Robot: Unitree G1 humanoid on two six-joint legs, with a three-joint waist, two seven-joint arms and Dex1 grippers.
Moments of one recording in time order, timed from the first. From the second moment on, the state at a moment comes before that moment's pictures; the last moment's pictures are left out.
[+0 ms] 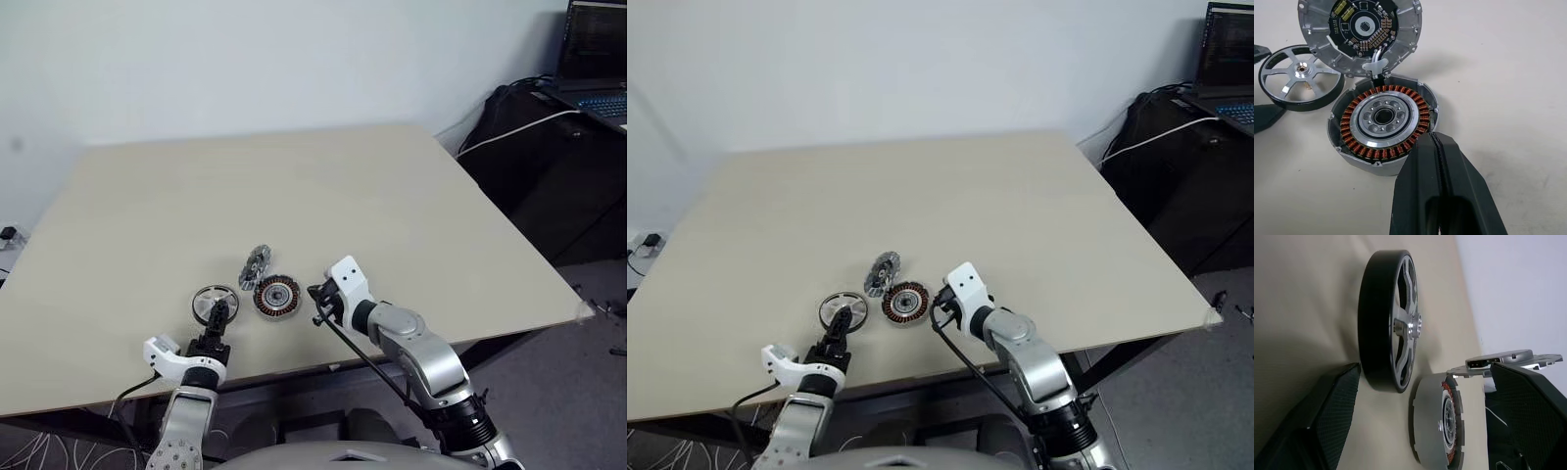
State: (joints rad) left arm 0.44 -0.09 0.10 -0.23 -1.17 0.23 0.01; right arm -0.09 -0.16 0.32 -0.24 0.11 0.70 0.42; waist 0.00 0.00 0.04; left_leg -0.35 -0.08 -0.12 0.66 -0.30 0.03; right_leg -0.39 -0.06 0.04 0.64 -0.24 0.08
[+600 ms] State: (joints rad) left arm 0.38 -0.08 0.15 -0.18 -1.19 0.21 0.05; right arm -0.08 -0.17 0.30 -0.24 0.11 0.70 0.41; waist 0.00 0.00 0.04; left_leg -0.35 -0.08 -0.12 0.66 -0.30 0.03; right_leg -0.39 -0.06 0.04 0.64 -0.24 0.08
